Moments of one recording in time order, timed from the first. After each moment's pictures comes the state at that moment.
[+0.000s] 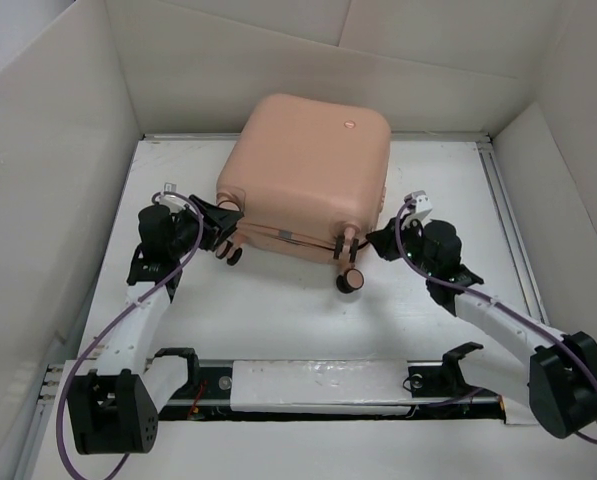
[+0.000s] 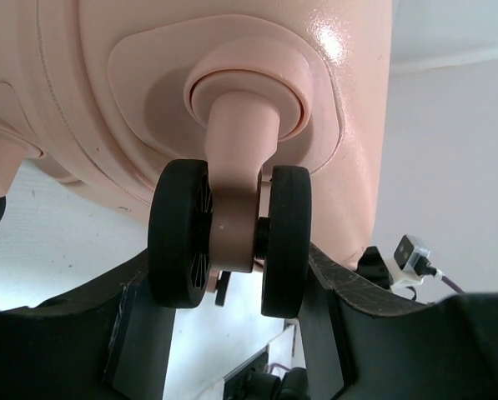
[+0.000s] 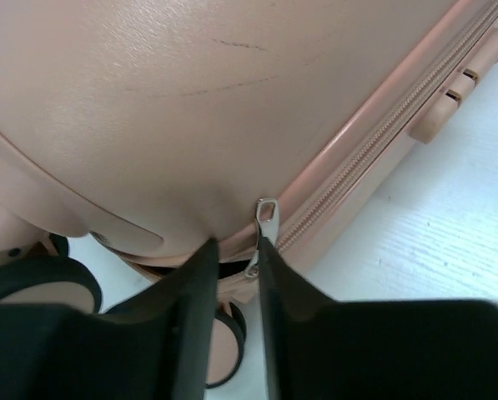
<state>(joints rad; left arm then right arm) -0.01 0.97 0.63 0.00 0.53 -1.08 0.39 1.06 0.48 0.32 -0.21 0.31</state>
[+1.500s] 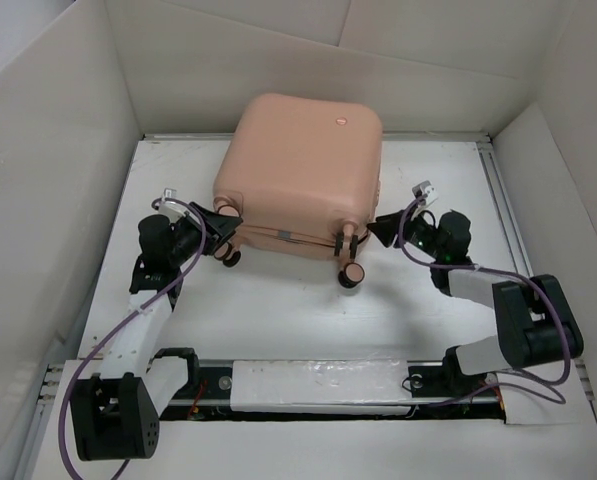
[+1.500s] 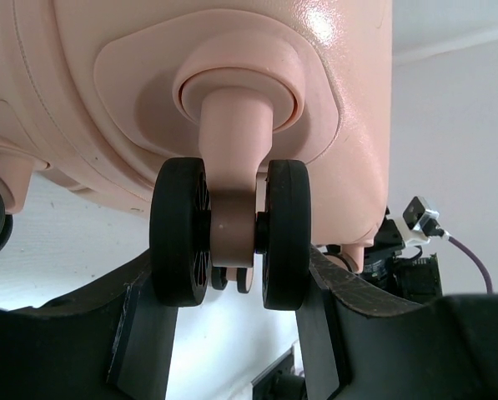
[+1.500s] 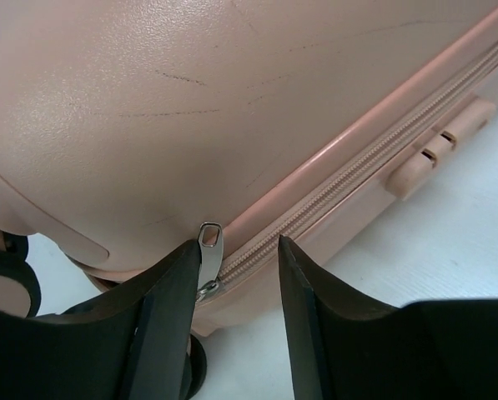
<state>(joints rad) 0.00 0.94 0.53 0.11 0.55 -1.03 0.16 1.38 0.46 0.83 -0.62 0.26</state>
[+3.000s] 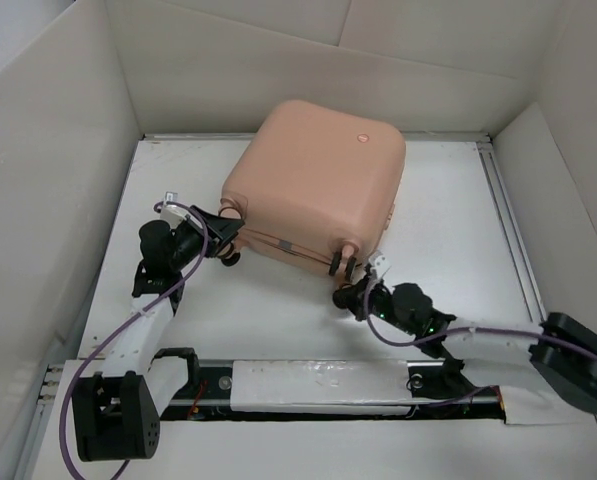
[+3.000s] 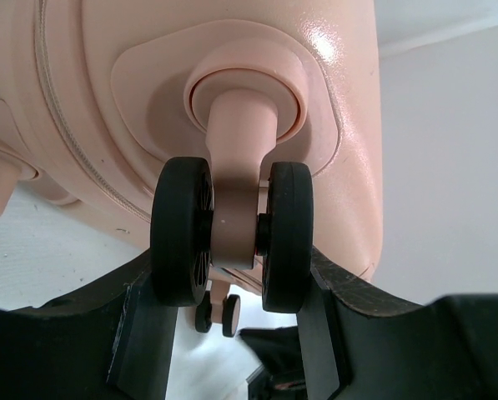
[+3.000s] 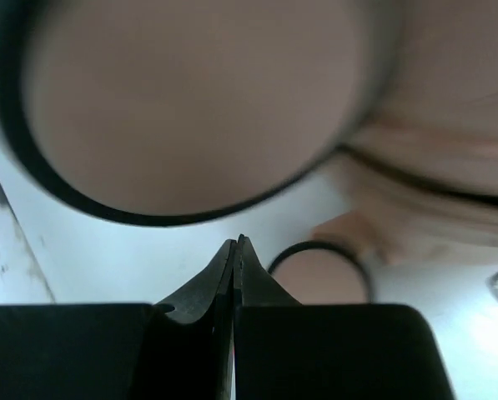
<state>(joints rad) 0.01 0.94 0.47 0.22 0.59 -1.06 0.89 1.00 0.14 0.71 0.02 0.29</state>
